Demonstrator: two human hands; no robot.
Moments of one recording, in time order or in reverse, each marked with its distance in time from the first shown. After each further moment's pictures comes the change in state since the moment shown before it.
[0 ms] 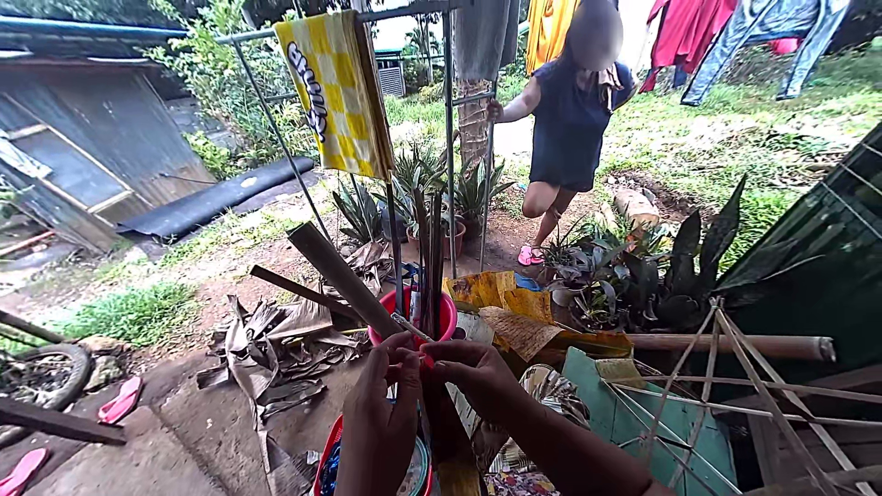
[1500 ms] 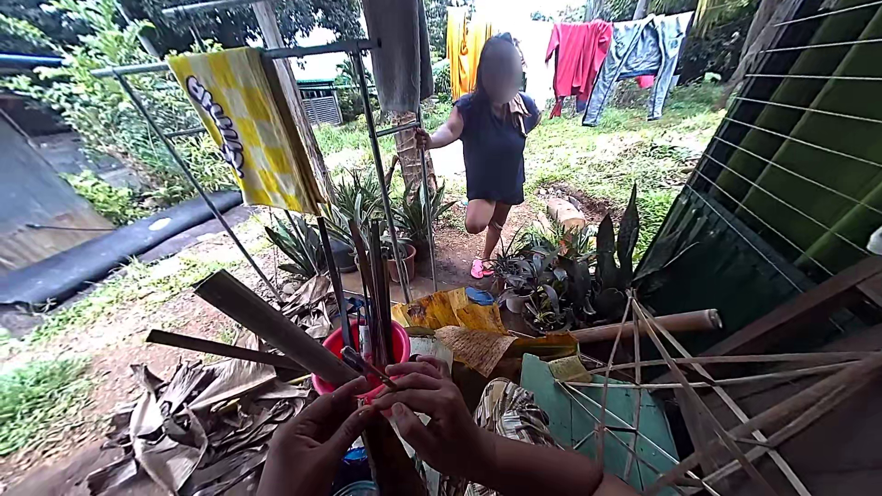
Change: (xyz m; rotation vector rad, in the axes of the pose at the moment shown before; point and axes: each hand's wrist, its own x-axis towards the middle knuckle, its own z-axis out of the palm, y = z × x) left_hand 0.024 -0.025 0.000 -0.394 -0.272 -0.211; right_hand -0.007 0.009 -0.018 -0.893 0.151 -0.705
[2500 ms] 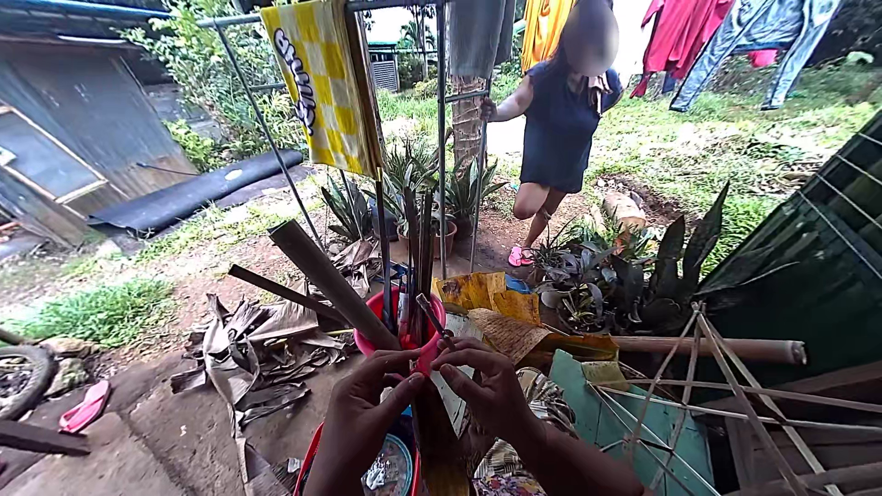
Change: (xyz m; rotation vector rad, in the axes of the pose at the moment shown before) left_hand -0.009 -0.009 0.003 -0.141 -0.004 0.198; right_hand 0.000 0.000 -0.012 0.209 -0.047 0.263
